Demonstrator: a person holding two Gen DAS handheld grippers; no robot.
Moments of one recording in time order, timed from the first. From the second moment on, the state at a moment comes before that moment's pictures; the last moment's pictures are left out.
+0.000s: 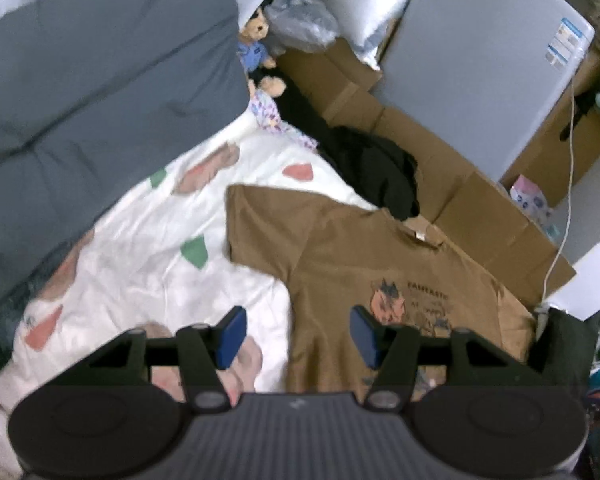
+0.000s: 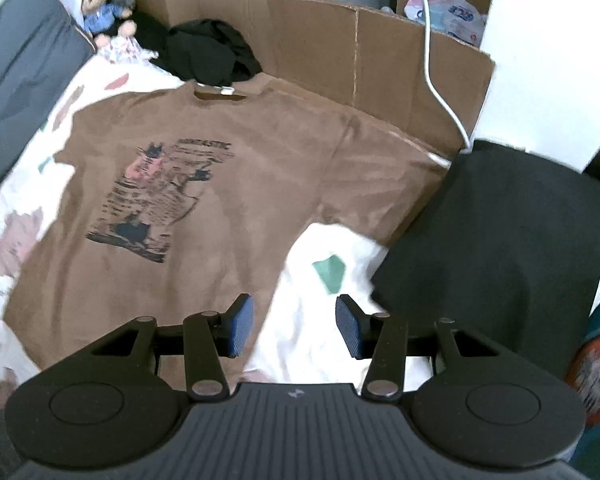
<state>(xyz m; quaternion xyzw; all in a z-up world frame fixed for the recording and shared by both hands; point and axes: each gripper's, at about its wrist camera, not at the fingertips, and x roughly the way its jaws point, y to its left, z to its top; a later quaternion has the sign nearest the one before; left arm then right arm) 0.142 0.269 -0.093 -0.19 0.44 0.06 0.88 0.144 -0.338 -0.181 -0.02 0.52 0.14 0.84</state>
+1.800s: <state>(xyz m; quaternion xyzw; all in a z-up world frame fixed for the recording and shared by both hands) 0.062 0.255 -0.338 -0.20 0.58 -0.02 0.79 0.068 -0.266 -0.320 0.01 0.65 0.13 0.75</state>
